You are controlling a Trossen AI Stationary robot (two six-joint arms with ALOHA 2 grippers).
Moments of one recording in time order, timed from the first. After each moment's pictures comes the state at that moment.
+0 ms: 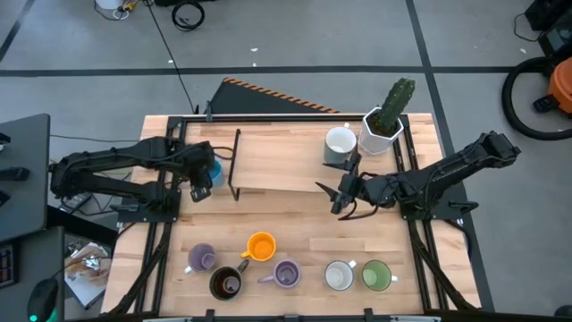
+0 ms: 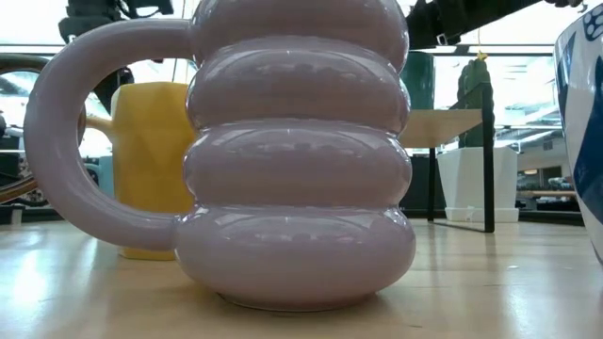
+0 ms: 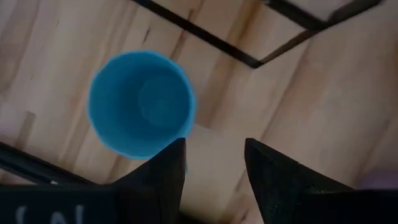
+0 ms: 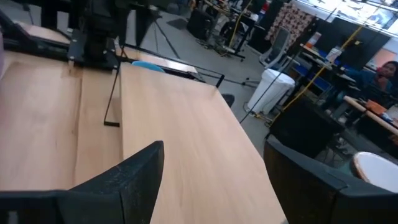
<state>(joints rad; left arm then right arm) 0.22 1.02 0.94 -1.20 -0.09 -0.17 0.29 1.14 0.65 0.25 0.76 -0.24</state>
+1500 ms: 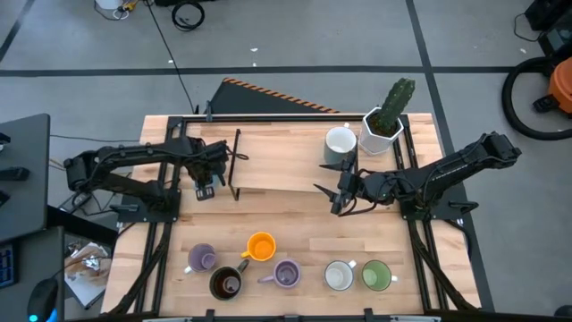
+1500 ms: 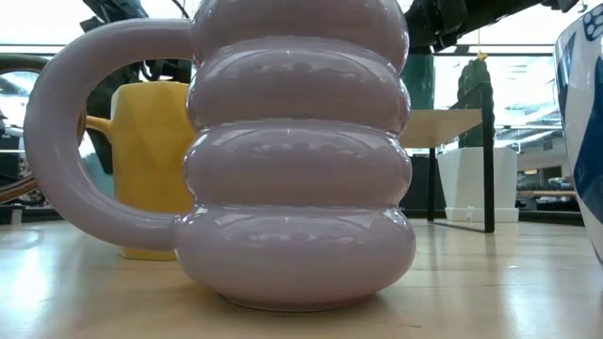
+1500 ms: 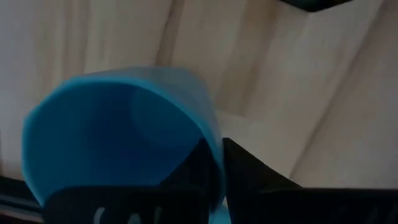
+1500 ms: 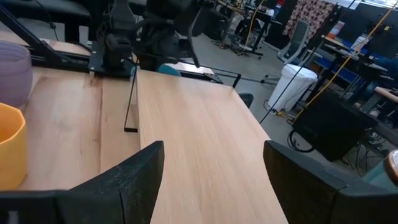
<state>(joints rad) 0.38 1.24 0.80 -1.07 -0.03 0.11 0.26 1.14 0.65 0.25 0.66 -0.16</state>
